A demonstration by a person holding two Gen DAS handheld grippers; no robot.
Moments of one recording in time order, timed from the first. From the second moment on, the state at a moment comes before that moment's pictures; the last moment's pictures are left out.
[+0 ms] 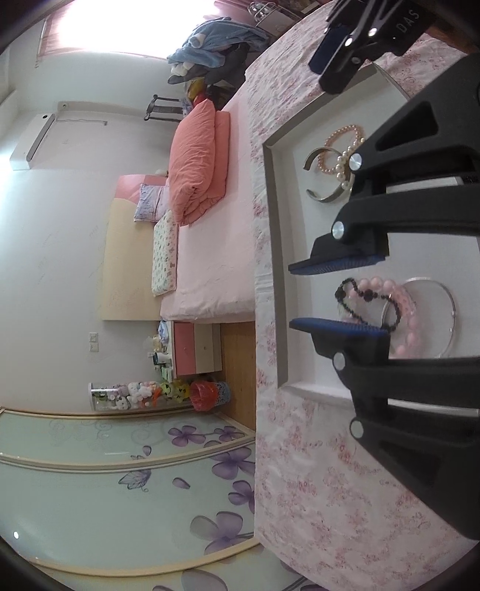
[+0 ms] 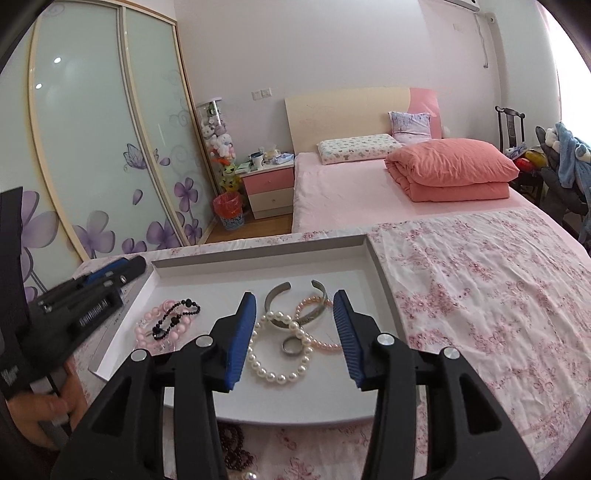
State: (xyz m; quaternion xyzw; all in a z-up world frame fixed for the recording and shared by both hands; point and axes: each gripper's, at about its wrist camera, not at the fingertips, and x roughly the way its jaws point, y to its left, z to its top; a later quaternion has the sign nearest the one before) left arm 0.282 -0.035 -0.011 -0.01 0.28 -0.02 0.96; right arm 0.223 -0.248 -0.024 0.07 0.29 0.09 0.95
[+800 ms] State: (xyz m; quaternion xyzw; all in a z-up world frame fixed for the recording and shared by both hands) left arm 0.165 0.027 -0.038 0.00 0.34 0.02 0.94; right arm 0.149 -0.218 -0.077 -0.04 0.41 0.17 0.90
